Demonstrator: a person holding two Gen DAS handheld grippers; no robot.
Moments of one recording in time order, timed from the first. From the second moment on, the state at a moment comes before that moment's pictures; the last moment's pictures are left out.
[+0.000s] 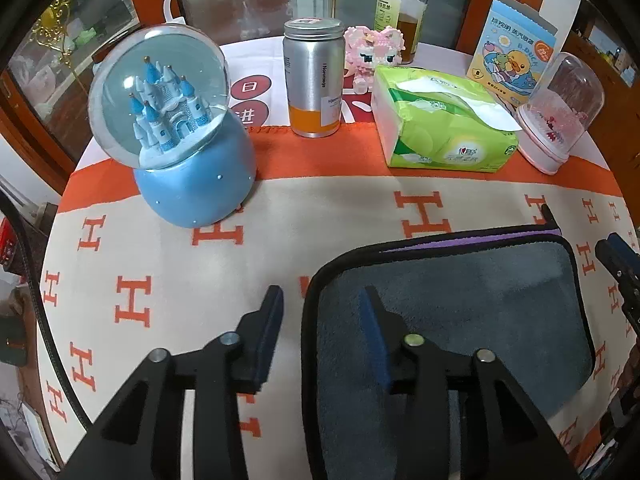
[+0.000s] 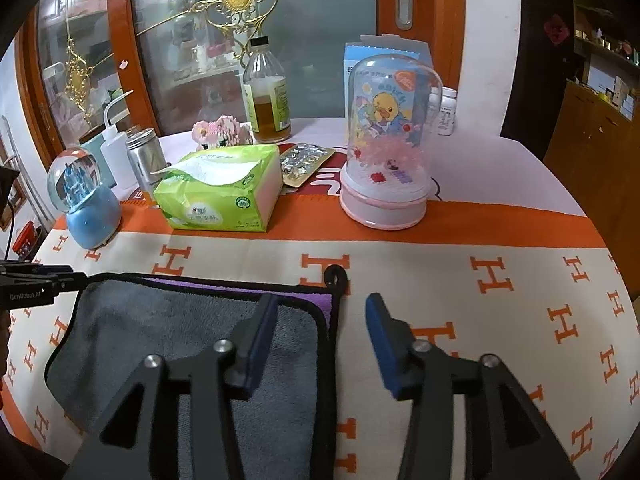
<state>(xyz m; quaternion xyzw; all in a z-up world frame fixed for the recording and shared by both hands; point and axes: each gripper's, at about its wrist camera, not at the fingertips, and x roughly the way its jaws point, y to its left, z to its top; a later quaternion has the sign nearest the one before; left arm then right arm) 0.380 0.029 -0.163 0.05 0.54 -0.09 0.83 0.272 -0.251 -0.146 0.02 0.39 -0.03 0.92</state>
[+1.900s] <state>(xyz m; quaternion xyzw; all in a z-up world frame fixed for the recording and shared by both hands) 0.042 0.024 -0.042 -0.03 0.48 -0.08 0.87 -0.012 -0.212 -0.063 0.02 0.43 0.07 0.90</state>
